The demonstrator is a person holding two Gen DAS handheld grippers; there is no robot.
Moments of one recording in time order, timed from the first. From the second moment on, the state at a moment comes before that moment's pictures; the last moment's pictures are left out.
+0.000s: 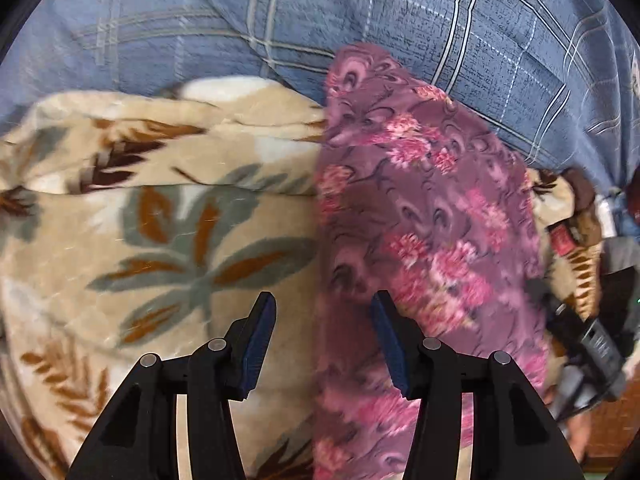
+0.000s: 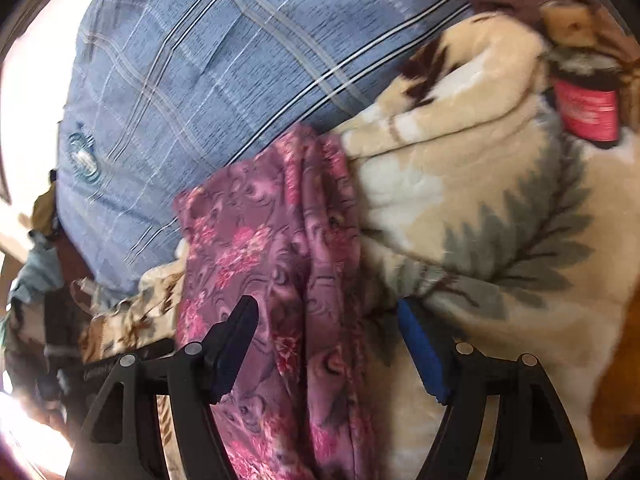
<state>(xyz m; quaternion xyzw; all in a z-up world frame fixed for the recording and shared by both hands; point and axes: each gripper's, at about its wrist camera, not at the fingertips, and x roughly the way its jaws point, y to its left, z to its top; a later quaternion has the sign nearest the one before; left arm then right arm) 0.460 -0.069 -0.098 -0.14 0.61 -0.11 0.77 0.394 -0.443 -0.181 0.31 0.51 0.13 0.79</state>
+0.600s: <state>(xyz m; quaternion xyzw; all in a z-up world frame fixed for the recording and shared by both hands) 0.476 -0.063 -0.123 -0.24 0.60 -0.13 0.75 0.393 -0.406 -0.155 0.19 0.49 0.15 0.84</state>
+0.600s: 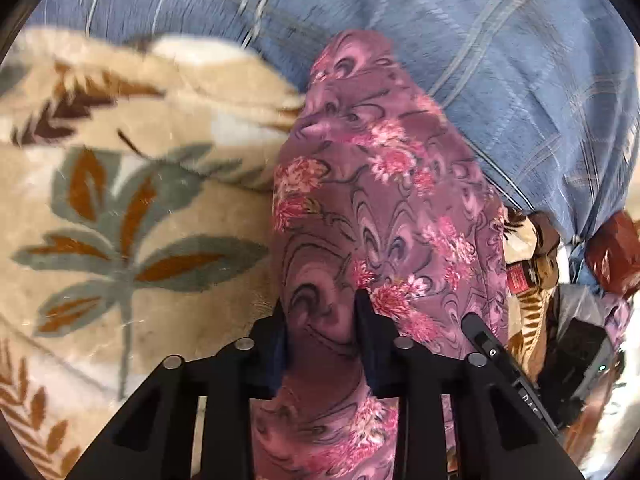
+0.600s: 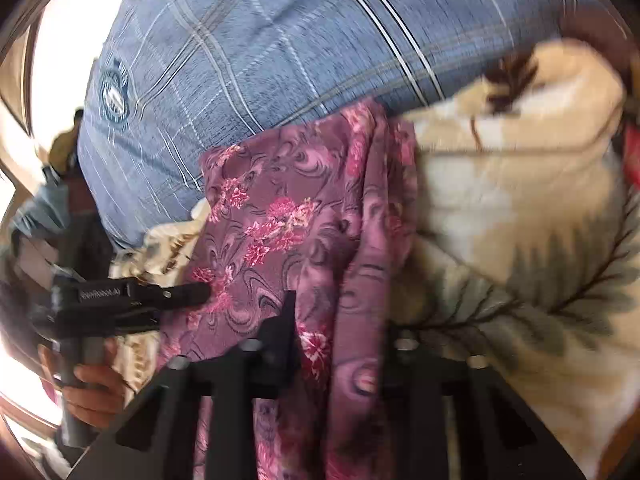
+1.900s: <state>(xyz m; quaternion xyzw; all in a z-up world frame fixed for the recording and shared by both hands) 0.311 0.113 -0.141 -0.24 0.55 -0.09 0.80 0.288 -0.298 -0.176 0.22 0.47 0.21 0.83</state>
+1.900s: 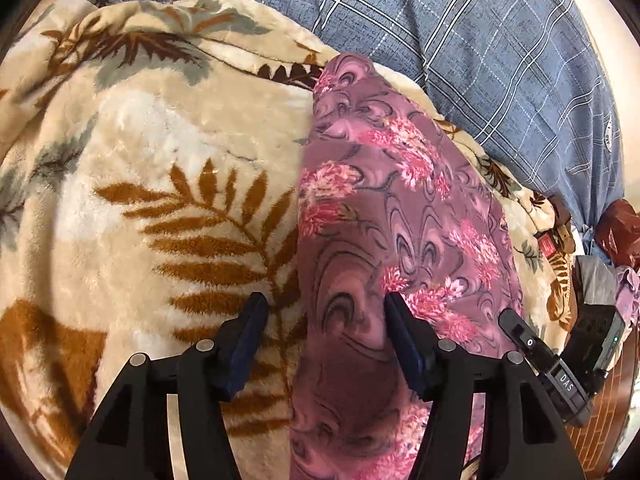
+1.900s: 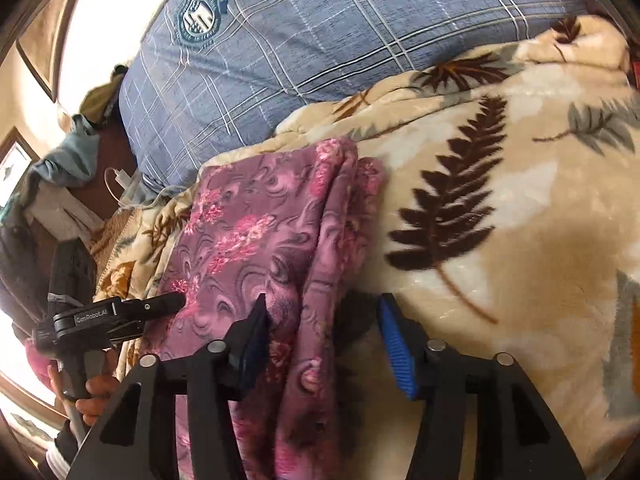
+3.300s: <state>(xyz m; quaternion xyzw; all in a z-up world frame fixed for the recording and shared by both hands) 0.037 -0.010 -0.043 0.09 0.43 -0.01 0.90 0.068 -0.259 -0.069 -0.06 0.42 0.04 0.90</state>
